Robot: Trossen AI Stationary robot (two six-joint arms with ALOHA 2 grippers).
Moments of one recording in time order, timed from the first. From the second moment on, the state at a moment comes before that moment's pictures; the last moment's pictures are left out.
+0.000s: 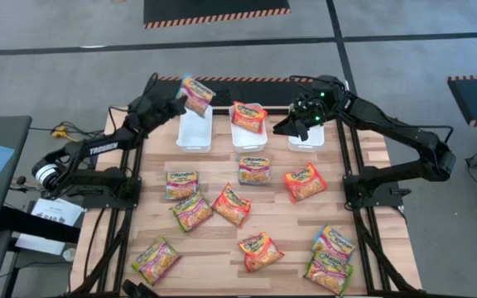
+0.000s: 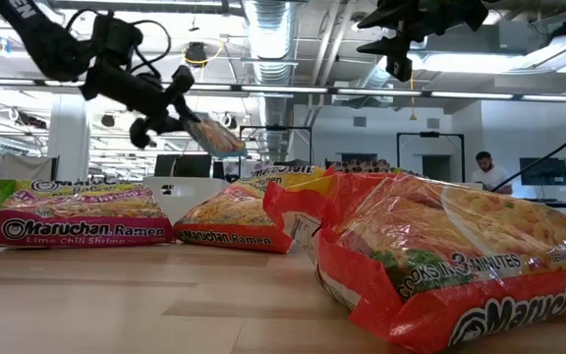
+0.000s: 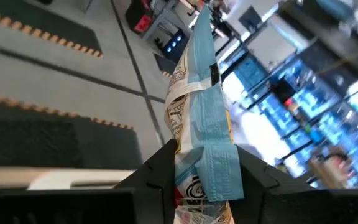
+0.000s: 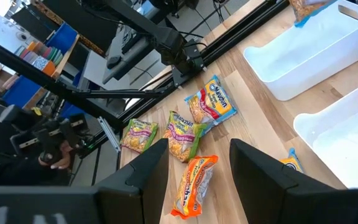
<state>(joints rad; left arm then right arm) 0.90 1.18 0.49 0.62 -0.05 -0.70 -0.61 1.20 1.11 -0.36 -0.71 0.39</state>
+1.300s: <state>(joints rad) 0.99 1.18 0.68 0.74 0.42 -0.78 -0.59 1.20 1.11 -0.13 -0.71 0.42</state>
